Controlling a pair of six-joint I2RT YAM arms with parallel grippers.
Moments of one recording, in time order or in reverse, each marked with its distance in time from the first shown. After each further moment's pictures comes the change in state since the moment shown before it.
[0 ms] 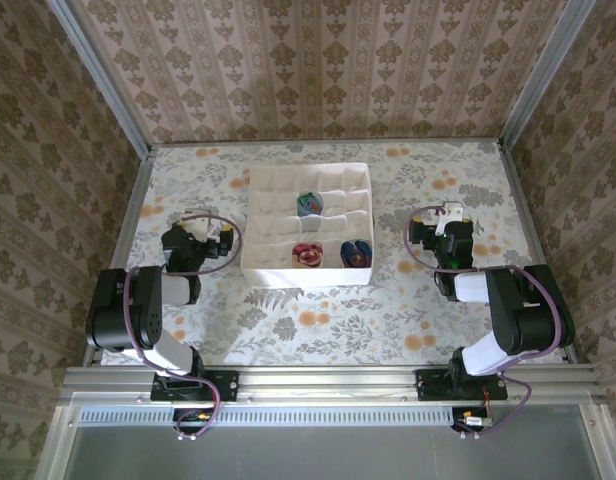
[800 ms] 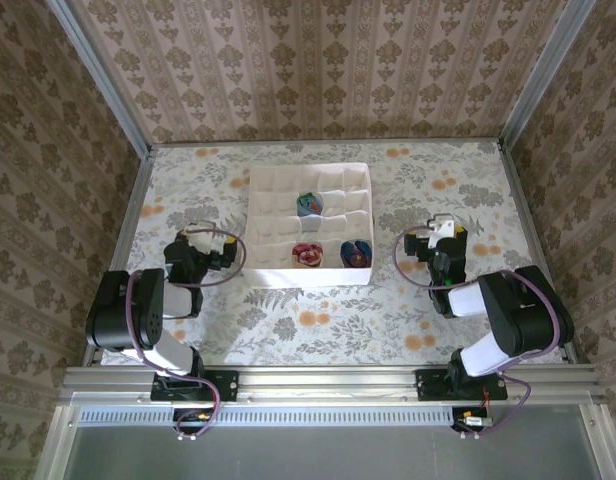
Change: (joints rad) left arm -0.015 0.000 -0.088 0.109 0.021 0.033; right arm 0.087 0.000 -0.108 0.171 0.104 -0.075
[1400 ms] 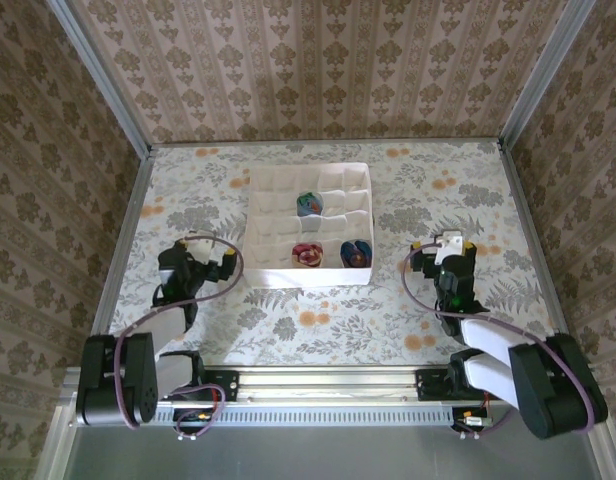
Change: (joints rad) left arm -0.008 -0.386 -0.074 -0.392 0.024 0.046; right arm 0.064 -0.395 -0.154 -0.263 0.083 0.020
